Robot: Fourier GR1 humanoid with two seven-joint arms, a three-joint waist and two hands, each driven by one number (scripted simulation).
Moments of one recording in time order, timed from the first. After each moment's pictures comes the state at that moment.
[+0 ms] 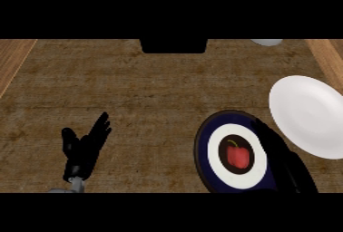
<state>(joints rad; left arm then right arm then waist) 0.01 0.18 -0.17 -1.42 0.20 0.13 0.19 0.18 -0.29 0.32 -1.92 0.81 0.00 0.34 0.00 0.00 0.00</state>
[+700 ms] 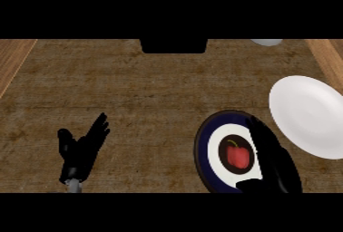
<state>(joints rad) 0.03 0.15 -0.13 -1.47 0.16 0.09 0.24 0.14 -0.20 0.31 -1.77 0.98 -0.04 0.36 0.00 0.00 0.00</state>
